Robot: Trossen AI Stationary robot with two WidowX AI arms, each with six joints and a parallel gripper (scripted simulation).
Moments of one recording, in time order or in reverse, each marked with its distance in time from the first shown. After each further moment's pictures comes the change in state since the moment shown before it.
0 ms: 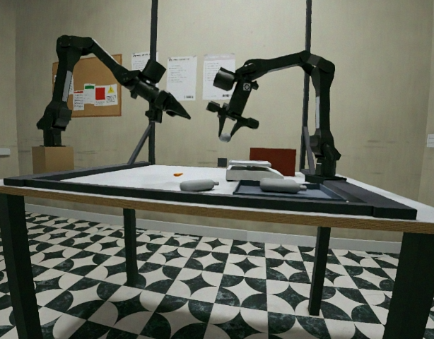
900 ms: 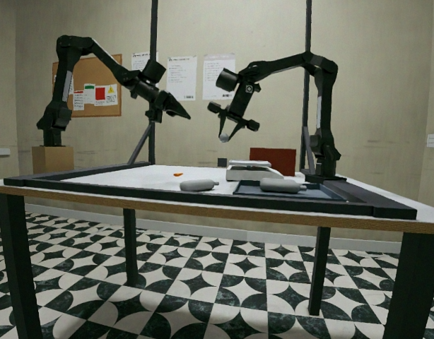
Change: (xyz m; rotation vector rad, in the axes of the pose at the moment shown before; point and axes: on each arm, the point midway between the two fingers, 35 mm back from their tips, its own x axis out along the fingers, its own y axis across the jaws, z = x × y) left arm 0.003 -0.002 -0.002 0.115 -0.002 0.048; right arm 0.000 0.000 0.000 0.000 0.000 0.000
